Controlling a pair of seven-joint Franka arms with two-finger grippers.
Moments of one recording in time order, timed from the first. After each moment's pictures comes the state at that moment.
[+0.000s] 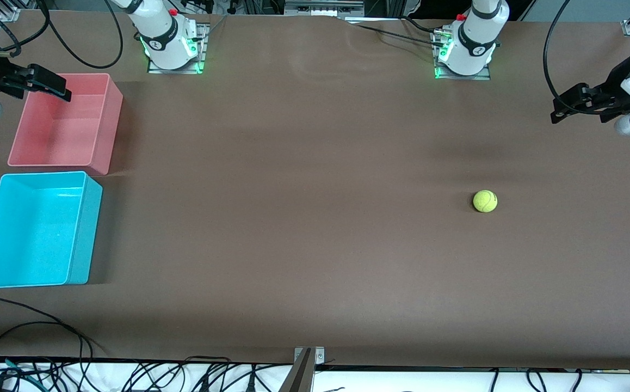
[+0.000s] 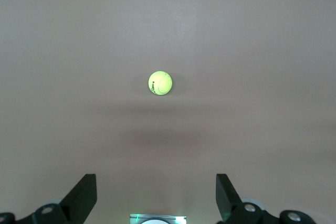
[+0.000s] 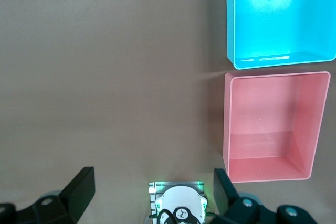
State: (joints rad) left arm -0.02 0.01 -0.02 -1.51 -0.01 1.41 -0.09; right arm 0.08 -0.02 -0.05 -1.53 0.03 1.33 0.09
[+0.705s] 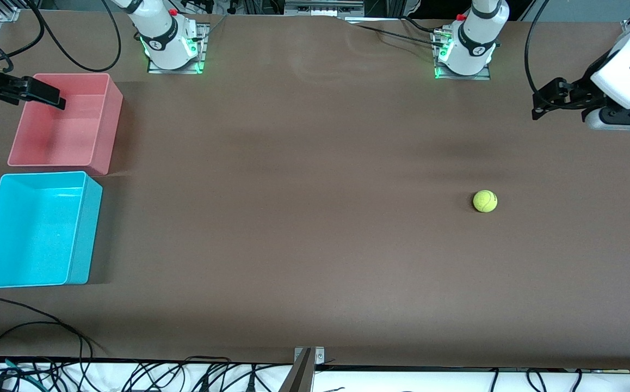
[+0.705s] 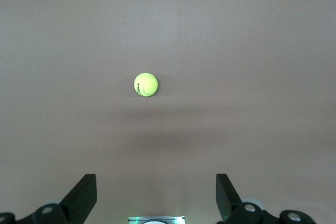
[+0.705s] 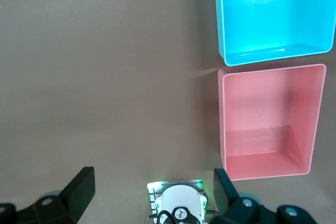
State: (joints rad) left arm -0.05 0.01 -0.07 -1.51 -0.01 1.41 -0.09; right arm 0.07 0.02 -0.09 -1.53 0.02 1.33 0.09
